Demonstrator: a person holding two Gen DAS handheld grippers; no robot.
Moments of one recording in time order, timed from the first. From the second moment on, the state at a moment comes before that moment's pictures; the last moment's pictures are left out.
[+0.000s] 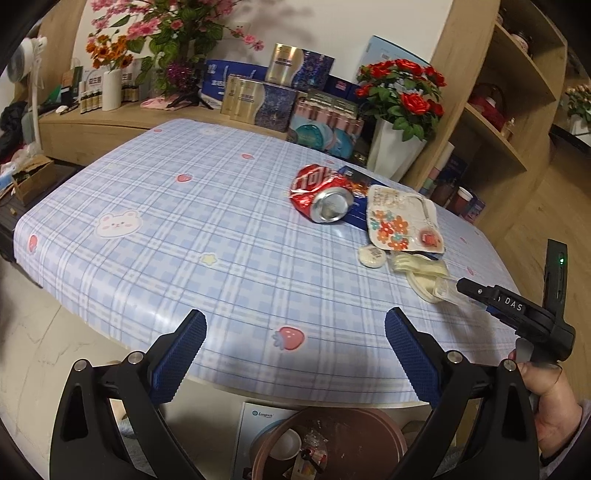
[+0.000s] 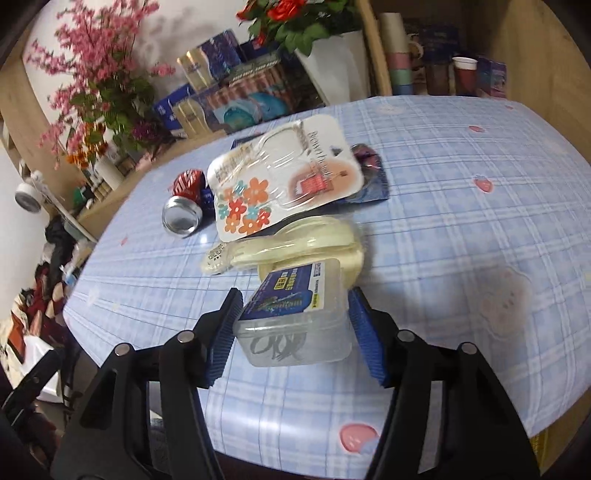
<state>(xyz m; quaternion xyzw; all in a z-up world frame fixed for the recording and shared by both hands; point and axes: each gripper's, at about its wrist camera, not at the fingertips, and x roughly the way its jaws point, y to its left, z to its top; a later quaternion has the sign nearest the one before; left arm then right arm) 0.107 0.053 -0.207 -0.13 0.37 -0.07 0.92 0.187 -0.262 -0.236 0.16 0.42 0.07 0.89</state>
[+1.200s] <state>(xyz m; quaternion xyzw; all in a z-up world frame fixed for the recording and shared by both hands) 0.253 -0.168 -0.233 0.15 0.41 -0.29 0.85 0.180 -0.329 -0.273 0.13 0.50 0.06 0.86</state>
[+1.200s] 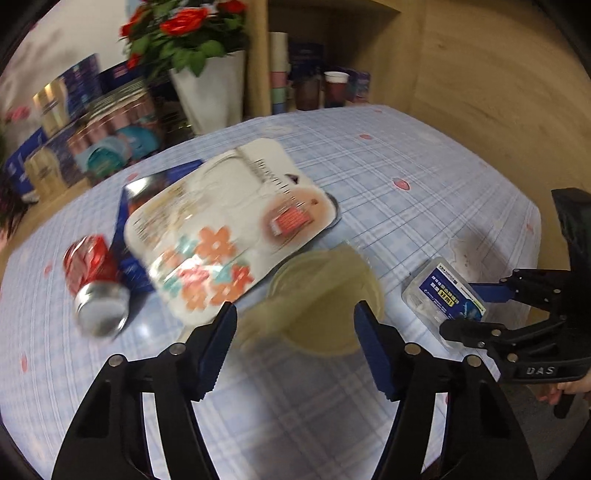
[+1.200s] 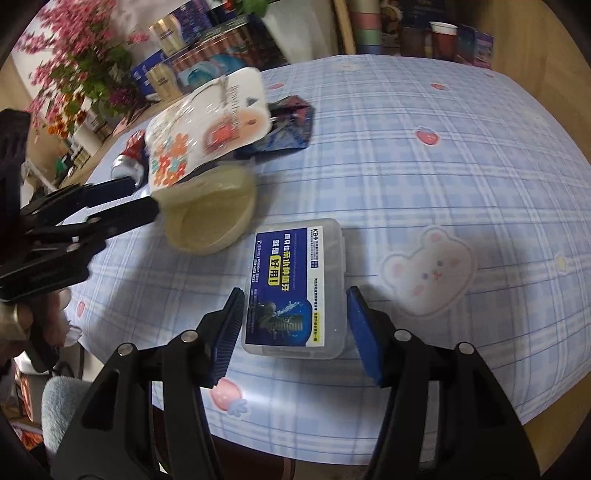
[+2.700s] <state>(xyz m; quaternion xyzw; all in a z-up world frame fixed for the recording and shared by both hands) 0.154 -0.041 -0.160 -0.06 0.41 -0.27 0.87 0.118 -0.281 -0.197 0.13 0.42 0.12 0.89</state>
